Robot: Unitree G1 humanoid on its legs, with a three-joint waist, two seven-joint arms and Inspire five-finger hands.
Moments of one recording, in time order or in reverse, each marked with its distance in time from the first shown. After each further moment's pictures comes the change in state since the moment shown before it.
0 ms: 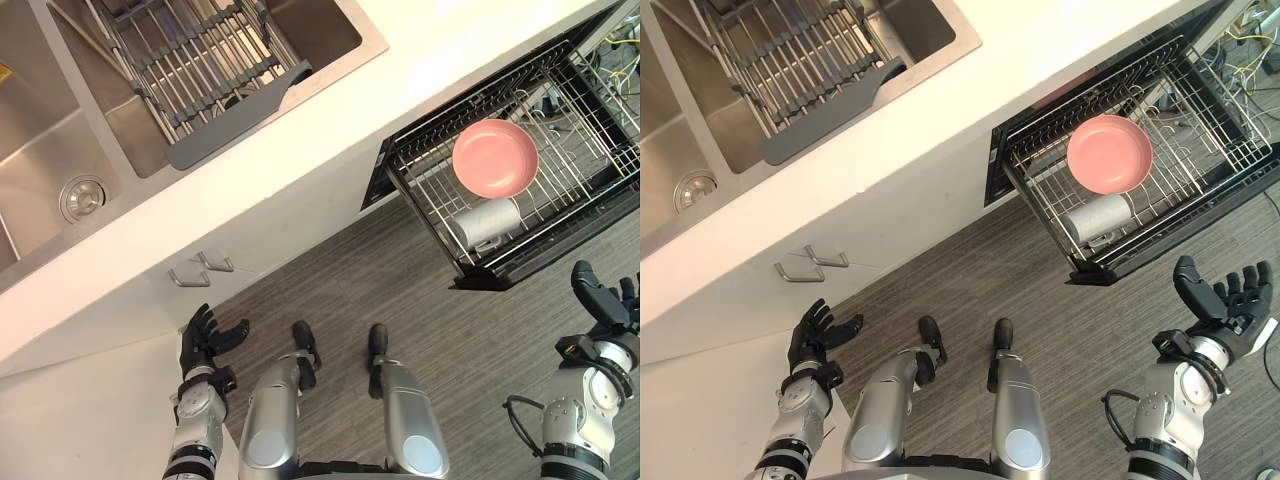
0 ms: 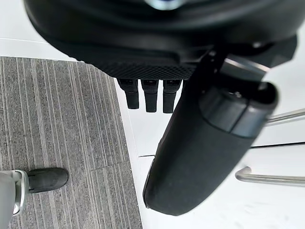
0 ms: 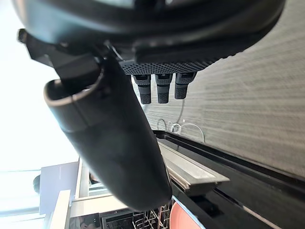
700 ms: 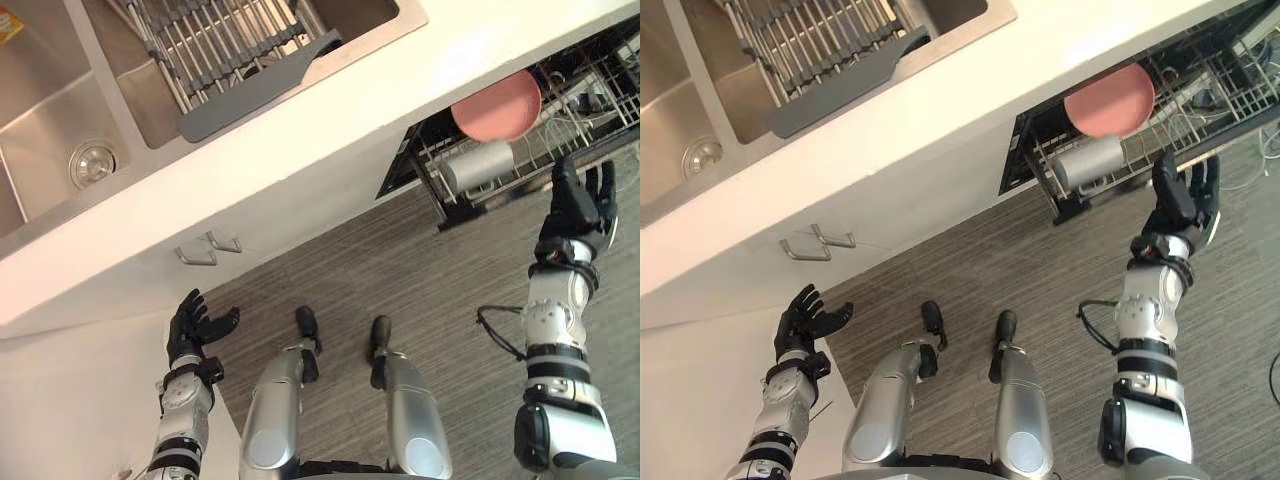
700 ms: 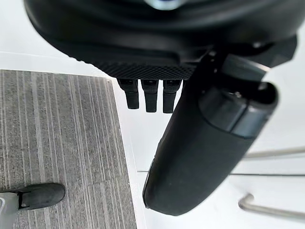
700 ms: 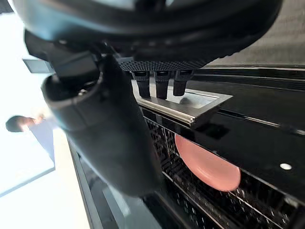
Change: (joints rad) left arm -0.029 0.067 -0.007 -0.021 -0.006 -0.002 -0.037; right arm -0.490 -0.210 0.284 0.252 0.310 -0.029 0.093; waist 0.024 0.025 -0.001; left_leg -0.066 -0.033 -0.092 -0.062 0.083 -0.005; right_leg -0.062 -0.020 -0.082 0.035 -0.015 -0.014
